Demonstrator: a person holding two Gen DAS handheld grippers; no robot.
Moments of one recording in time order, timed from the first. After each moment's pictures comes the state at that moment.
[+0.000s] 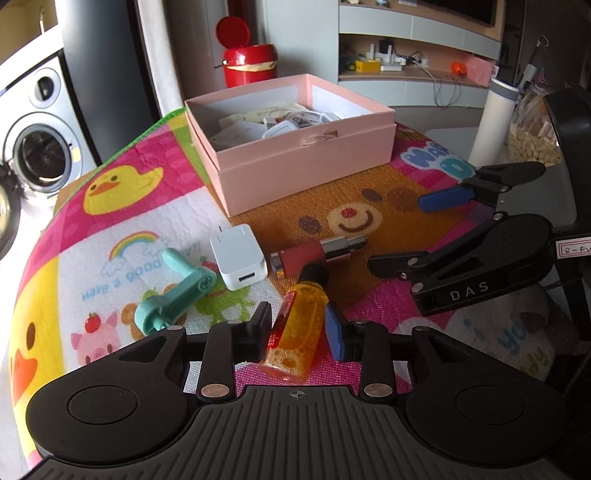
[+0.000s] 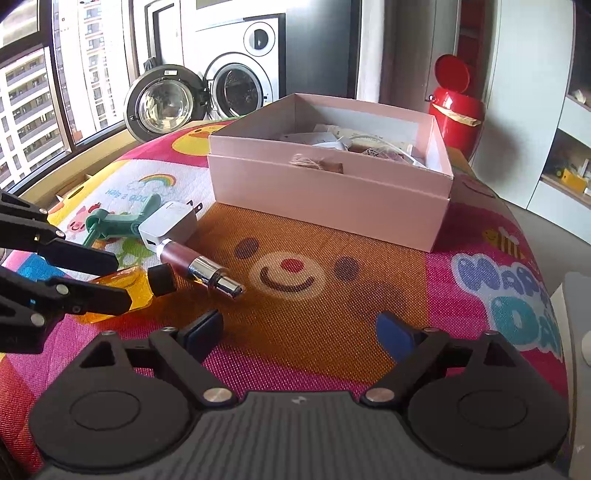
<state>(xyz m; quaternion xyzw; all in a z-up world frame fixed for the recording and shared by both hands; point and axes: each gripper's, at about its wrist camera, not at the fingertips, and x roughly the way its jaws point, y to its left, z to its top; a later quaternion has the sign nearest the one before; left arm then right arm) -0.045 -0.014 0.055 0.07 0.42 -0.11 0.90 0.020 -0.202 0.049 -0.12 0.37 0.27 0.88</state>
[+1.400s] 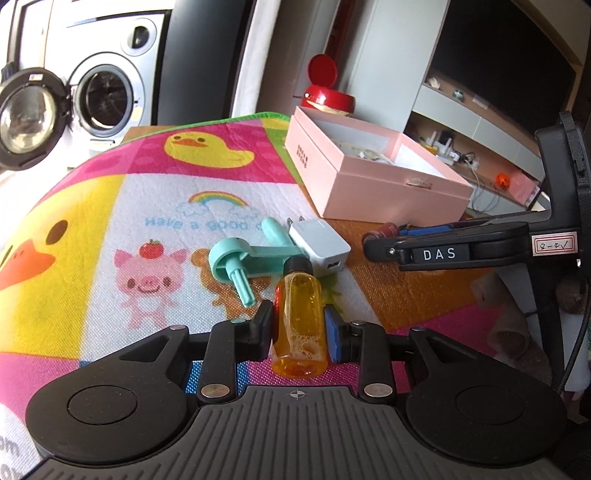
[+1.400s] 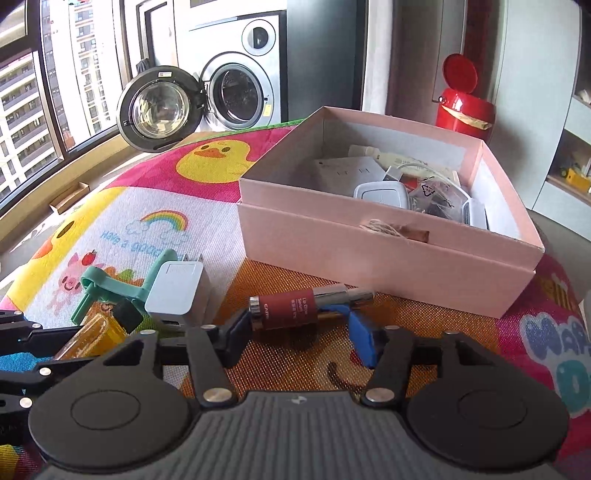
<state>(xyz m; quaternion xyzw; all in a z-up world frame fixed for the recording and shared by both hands) -0.076 0.067 0.030 -0.12 0.35 -0.03 0.93 0.054 -0.126 0.055 -0.11 0.38 0.26 0.88</state>
